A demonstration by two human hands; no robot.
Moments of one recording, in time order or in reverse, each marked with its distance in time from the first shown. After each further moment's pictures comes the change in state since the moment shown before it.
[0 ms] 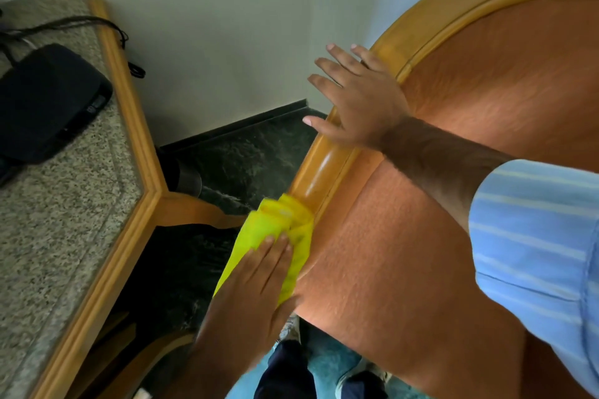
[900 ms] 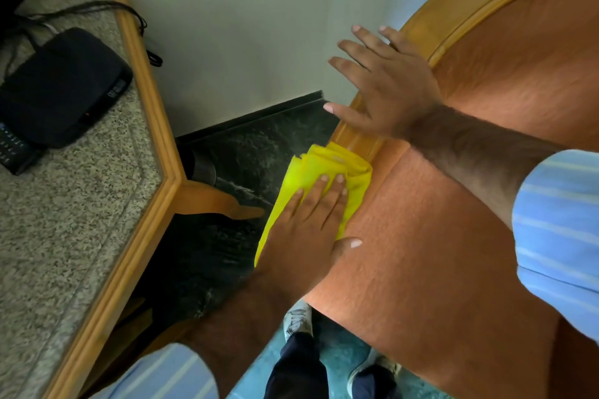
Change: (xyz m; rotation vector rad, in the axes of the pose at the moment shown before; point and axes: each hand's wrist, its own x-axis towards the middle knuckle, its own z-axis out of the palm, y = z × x) left_hand 0.080 0.007 -0.019 0.104 -0.019 -0.007; right_hand -0.002 0.000 0.008 -0.003 0.047 0.003
